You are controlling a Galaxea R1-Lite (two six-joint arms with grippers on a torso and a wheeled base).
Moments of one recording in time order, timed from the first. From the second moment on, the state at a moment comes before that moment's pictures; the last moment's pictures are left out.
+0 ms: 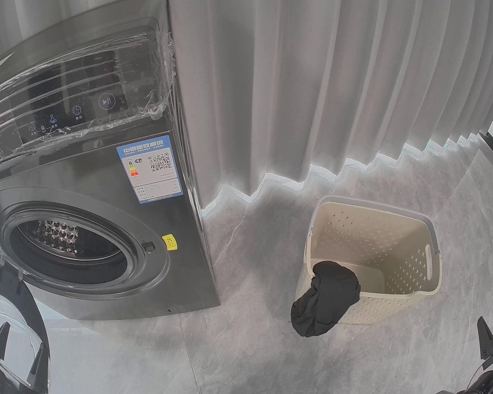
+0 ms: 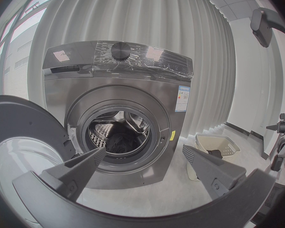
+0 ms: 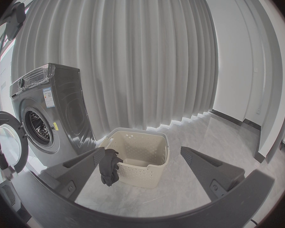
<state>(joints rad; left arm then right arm) 0.00 0.01 -0.02 -0.06 -0.05 -0.08 0.17 0.10 -0.02 -0.08 -0.20 0.03</state>
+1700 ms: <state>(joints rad) 0.01 0.01 -0.02 -0.07 -0.08 -0.12 0.15 0.10 -0.02 -0.08 -0.10 -0.10</state>
